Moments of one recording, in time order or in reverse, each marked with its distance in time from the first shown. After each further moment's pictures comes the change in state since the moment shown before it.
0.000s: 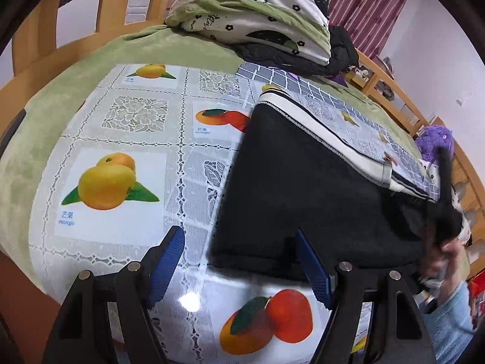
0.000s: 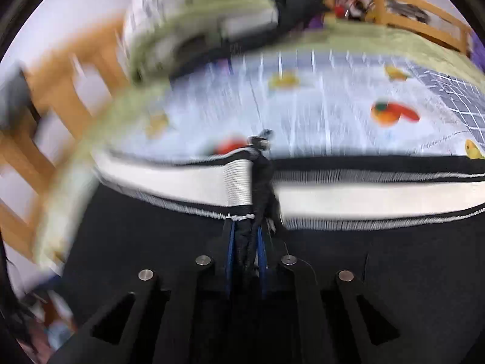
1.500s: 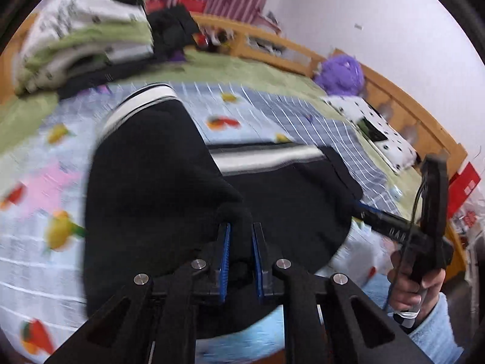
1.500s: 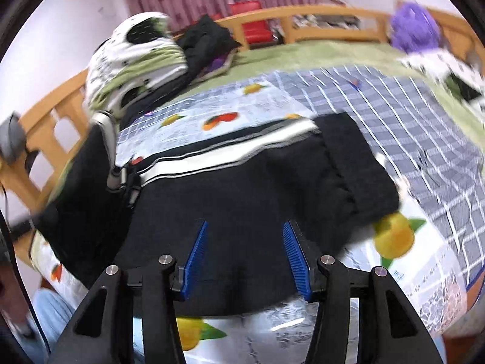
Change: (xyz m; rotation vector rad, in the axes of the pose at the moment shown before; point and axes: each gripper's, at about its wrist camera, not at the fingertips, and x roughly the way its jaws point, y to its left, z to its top) left arm 0.019 -0.311 -0.028 0.387 0.099 -0.305; right arm -0.181 -0.198 -0.106 0.232 -0.201 -0.069
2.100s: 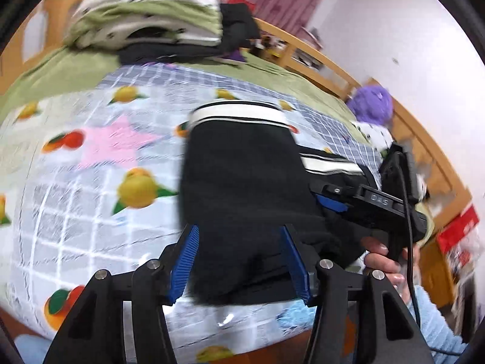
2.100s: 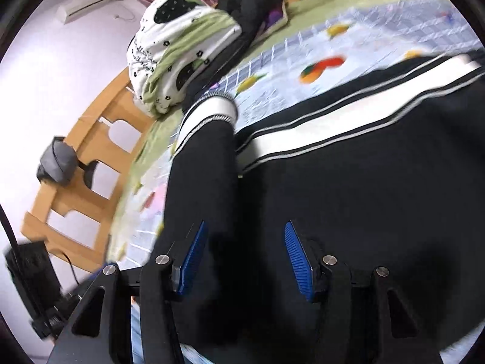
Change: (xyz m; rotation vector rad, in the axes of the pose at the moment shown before) left arm -0.074 0.126 -0.045 -0.219 -0.053 0.053; right arm 0.117 0.102 0.015 0.130 0.206 0.416
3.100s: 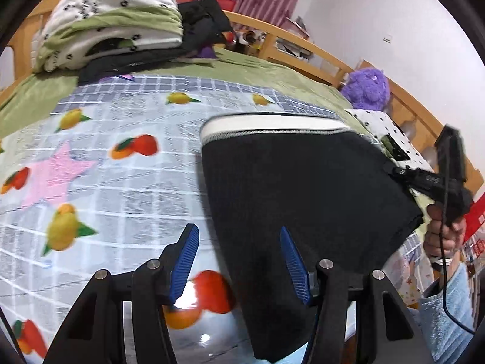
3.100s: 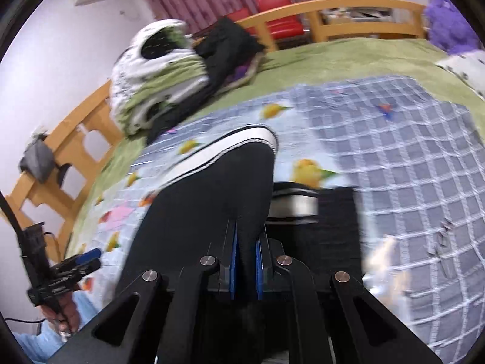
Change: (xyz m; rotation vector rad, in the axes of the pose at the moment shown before) left arm 0.081 -0.113 0.024 0.135 0.003 0.026; right arm -0.164 -0.091 0.084 -0.174 -0.133 -0.235
